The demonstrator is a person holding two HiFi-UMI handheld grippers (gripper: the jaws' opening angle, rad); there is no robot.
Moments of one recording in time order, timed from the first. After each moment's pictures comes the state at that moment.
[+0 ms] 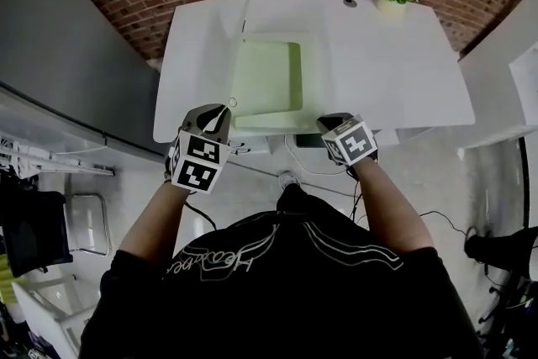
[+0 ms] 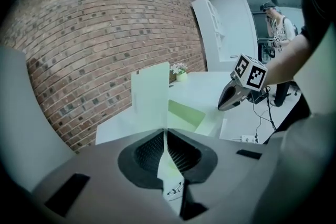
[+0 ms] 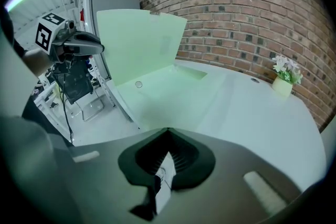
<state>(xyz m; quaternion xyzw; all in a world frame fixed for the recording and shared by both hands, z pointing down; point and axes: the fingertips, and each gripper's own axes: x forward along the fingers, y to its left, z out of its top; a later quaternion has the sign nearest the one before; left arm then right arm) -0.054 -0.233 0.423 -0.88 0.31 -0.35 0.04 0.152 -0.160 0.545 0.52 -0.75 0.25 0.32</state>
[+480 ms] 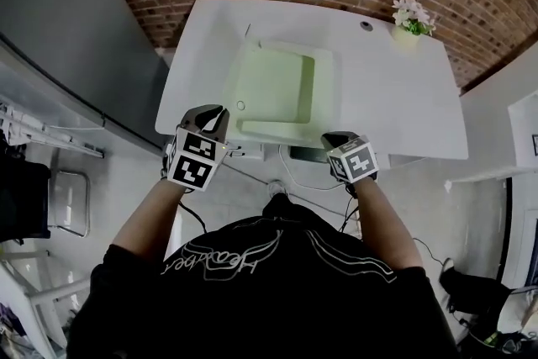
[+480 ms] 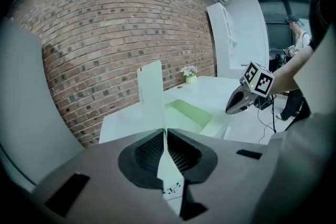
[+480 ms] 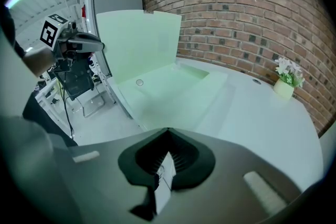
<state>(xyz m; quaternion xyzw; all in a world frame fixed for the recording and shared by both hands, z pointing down) -0.082 -0.244 0.425 -0.88 0.35 -0.32 -0.01 0.153 -0.159 0.549 0.51 -0.75 0.25 0.33</state>
